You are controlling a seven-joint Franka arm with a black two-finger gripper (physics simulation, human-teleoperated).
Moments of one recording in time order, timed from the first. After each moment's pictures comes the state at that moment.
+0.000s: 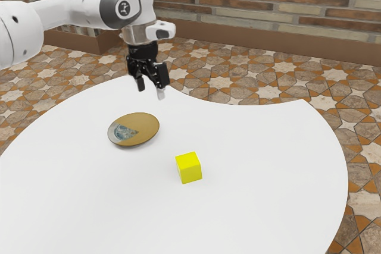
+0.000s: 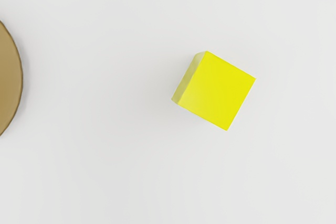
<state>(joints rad) 0.04 0.30 -0.13 -1.43 -0.04 1.62 0.20</state>
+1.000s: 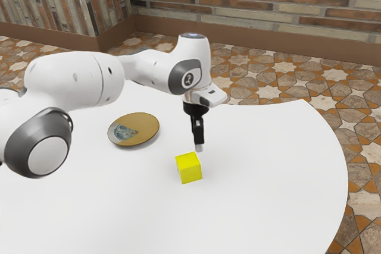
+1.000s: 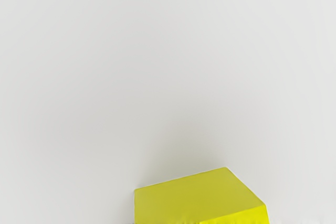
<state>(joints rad) -0.33 0.65 0.15 -1.36 -0.13 1.89 0.83</state>
